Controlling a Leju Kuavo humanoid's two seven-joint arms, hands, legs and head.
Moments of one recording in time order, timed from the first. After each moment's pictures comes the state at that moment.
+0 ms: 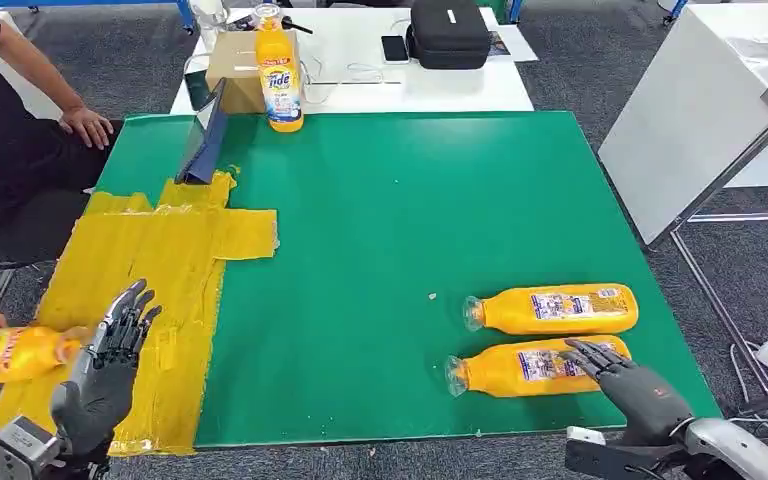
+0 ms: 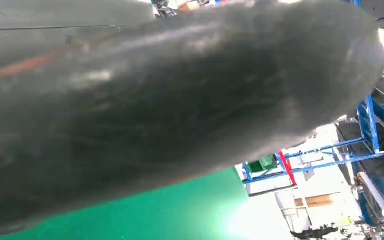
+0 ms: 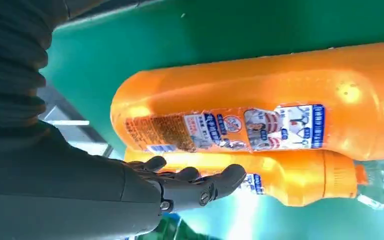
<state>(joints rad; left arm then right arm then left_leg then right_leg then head) 0.25 0.01 0.16 -1.77 -0.19 -0.32 -0.65 0.19 -0.79 0.29 -1.76 0.64 0.13 -0.05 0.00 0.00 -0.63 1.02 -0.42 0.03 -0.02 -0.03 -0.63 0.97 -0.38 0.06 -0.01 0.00</state>
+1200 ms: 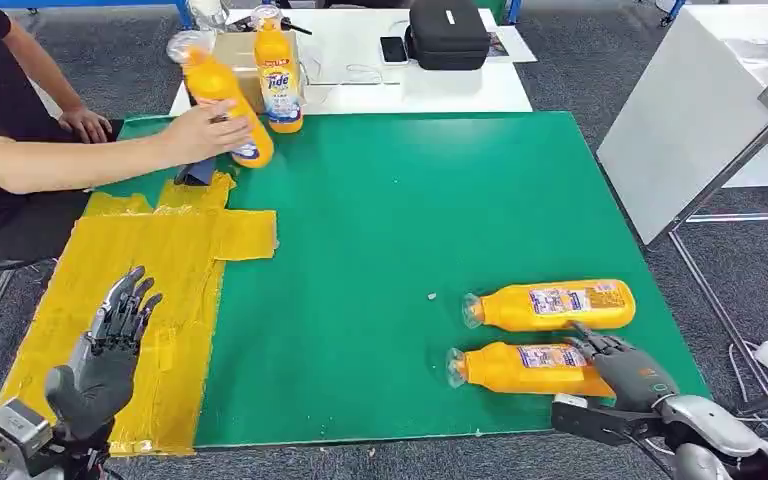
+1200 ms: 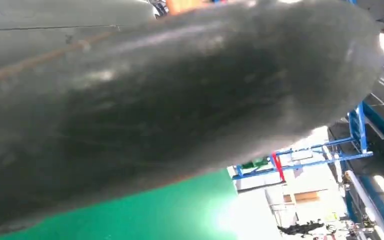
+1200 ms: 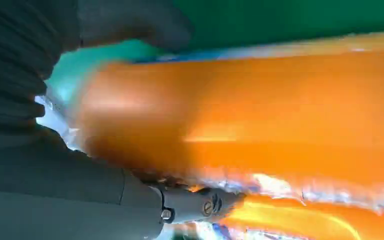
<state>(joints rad) 0.18 0.01 0.15 -1.75 -0.14 -0.34 -0.60 0.02 -0.67 0.36 -1.41 0.78 0.19 -0.05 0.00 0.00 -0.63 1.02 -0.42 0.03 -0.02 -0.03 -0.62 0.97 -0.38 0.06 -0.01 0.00</state>
